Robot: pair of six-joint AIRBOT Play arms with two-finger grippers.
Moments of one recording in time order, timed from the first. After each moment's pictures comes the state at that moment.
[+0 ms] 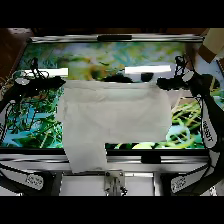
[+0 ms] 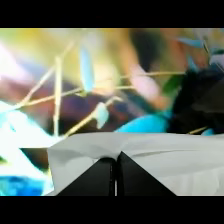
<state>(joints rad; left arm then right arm) 0.15 -1.70 1.32 0.58 -0.69 -0.91 -0.11 -1.75 1.47 -1.15 0.80 1.31</state>
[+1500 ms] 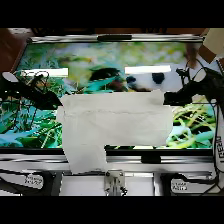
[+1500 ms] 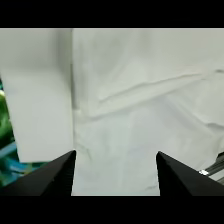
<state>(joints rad) 0.23 -1.61 1.41 1.01 -1.54 -1.31 -0.14 -1.49 1.38 -1.37 1.39 1.38</state>
